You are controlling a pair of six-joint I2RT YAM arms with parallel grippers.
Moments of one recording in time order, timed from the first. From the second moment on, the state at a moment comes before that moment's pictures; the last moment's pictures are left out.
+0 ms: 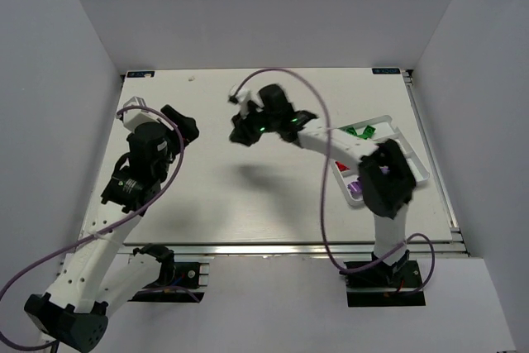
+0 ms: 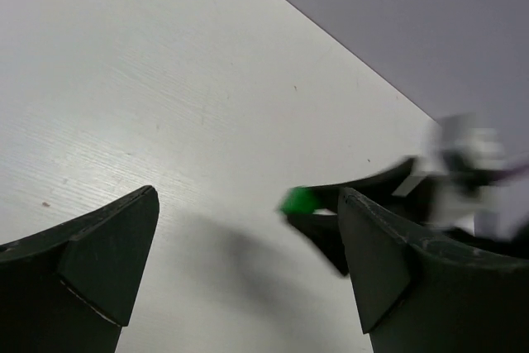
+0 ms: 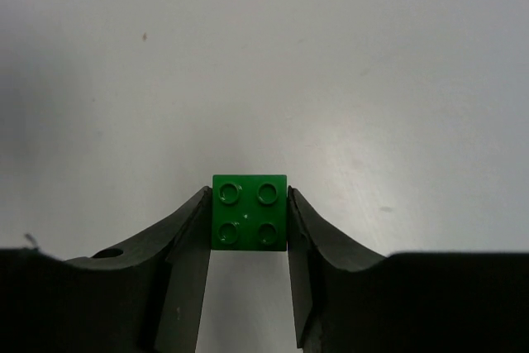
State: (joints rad) left arm -0.39 0.85 0.98 -0.47 -0.45 -0.75; right arm 0.82 2.03 1.59 -0.12 -0.42 -0.13
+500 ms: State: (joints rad) left arm -0.39 1.13 0.82 -0.14 -0.19 -0.78; right arm 0.04 1.47 1.13 -0.34 -0.41 -0.37
